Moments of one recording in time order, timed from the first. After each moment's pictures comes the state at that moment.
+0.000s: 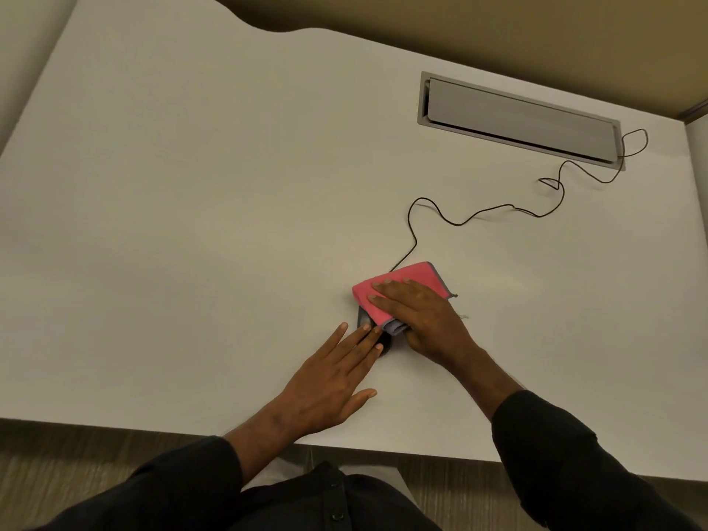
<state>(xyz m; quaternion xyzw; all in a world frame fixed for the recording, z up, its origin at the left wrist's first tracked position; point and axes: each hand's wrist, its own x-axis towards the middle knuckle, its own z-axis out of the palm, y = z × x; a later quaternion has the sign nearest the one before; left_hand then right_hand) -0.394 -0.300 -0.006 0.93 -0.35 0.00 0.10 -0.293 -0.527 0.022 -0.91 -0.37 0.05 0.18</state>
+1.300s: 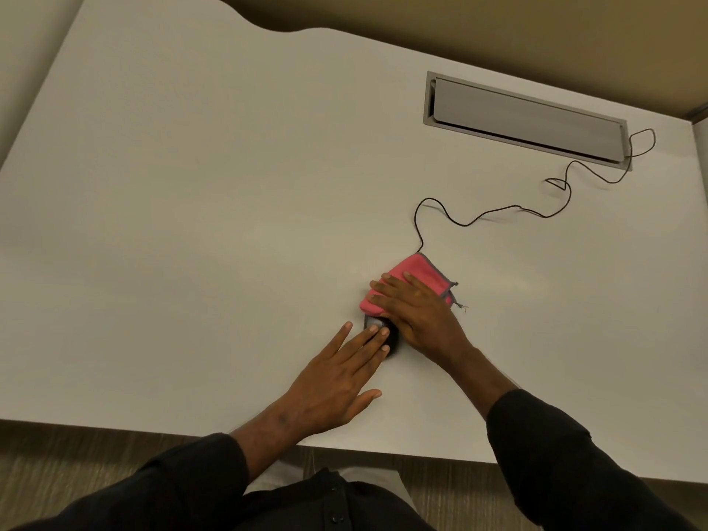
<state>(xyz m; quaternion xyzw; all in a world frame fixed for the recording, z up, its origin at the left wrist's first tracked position) -0.395 -0.295 -0.016 0.93 -0.36 -0.01 0.10 -0.290 -0.507 0.018 -0.91 -0.38 0.03 0.18</state>
